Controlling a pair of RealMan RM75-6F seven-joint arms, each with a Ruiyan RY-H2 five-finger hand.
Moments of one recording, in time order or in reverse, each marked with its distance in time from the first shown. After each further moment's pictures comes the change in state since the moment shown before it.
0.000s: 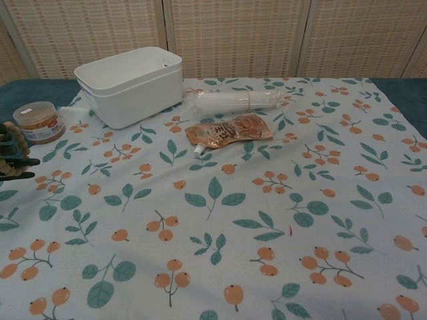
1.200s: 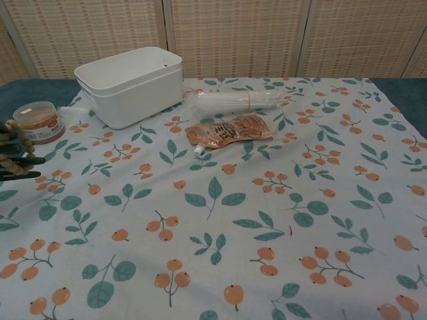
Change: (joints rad) left arm 0.002 -0.008 -0.005 -0.018 0.026 -0.006 -0.037; right arm -0.003 0.002 0.000 0.001 -0.002 0.005 0.001
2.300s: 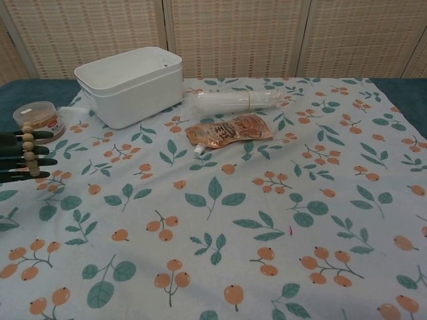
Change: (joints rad) left arm 0.026 -0.064 -0.065 0.054 0.008 -0.146 0.149; right arm 0.003 -0.001 0.003 0.002 0.008 -0.006 0.001
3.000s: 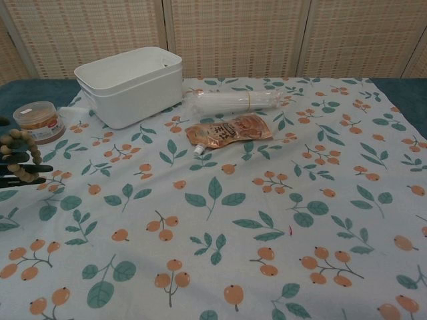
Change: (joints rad) left arm -0.021 0.034 0.055 -0.013 -0.013 0.067 -0.043; right arm 0.000 0.001 -0.001 -0.002 0.000 0.000 -0.001
